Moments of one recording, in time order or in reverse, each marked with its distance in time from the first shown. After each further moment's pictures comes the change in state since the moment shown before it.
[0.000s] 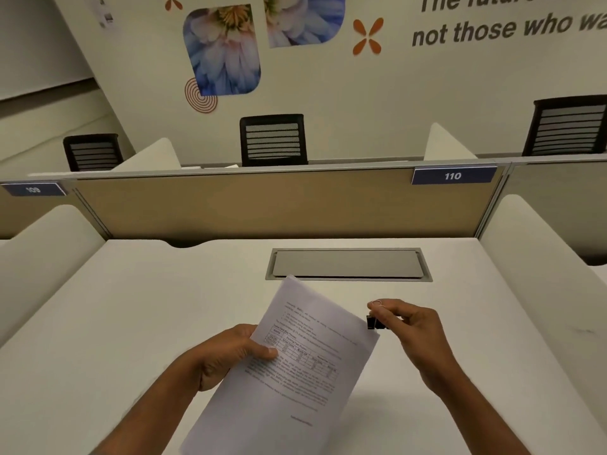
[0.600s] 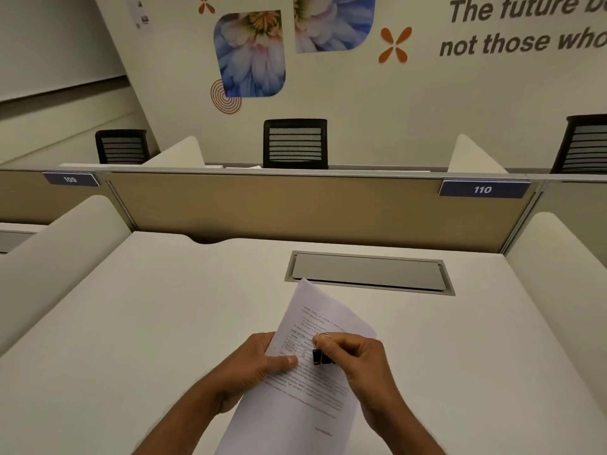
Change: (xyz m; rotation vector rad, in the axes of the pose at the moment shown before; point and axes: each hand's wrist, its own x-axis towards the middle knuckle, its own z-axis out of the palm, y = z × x) left_hand -0.024 -0.020 0.013 -0.093 0.118 0.177; right_hand -0.045 -0.015 0.110 0.131 -0.205 0.176
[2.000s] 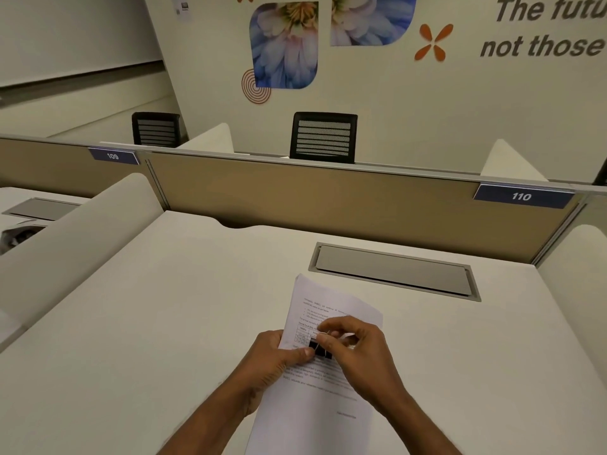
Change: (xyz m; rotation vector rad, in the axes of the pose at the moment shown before) left_hand -0.024 -0.029 0.003 -0.154 0.224 -0.016; right_hand -0.003 -0.002 0.037 -0.389 -0.012 -0.182
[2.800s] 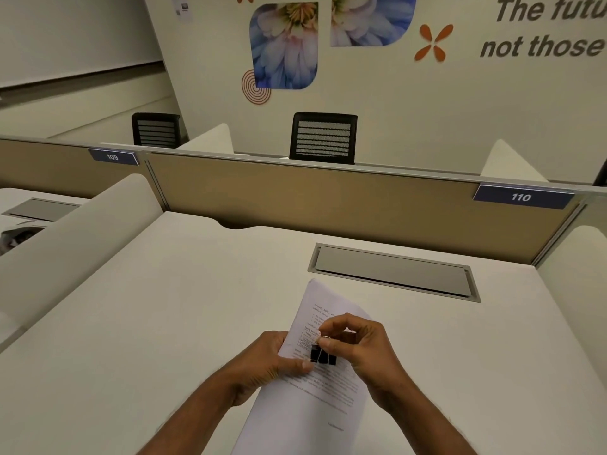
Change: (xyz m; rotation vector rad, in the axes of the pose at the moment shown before) left_hand 0.000 0.011 -0.013 0.105 -0.219 0.012; right_hand 0.007 0.000 -0.010 0.342 -0.187 0.151
